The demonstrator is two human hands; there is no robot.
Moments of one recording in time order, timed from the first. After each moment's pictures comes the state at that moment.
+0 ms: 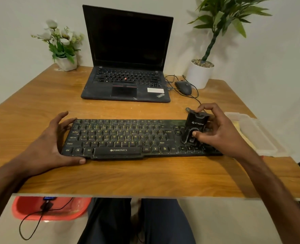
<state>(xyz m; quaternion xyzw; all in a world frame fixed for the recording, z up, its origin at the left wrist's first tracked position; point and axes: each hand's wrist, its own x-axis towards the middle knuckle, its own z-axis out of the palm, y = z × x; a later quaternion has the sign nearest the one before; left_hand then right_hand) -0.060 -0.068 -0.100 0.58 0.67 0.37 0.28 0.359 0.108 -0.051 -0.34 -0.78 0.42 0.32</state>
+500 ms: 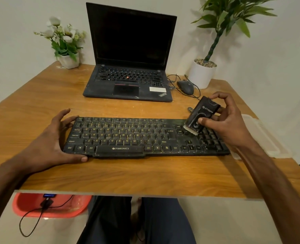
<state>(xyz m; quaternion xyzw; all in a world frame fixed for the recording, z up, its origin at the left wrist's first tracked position) -0.061 -0.068 -0.103 0.57 0.66 0.38 0.30 0.348 0.113 -0.037 -0.36 -0.67 0.49 0.42</state>
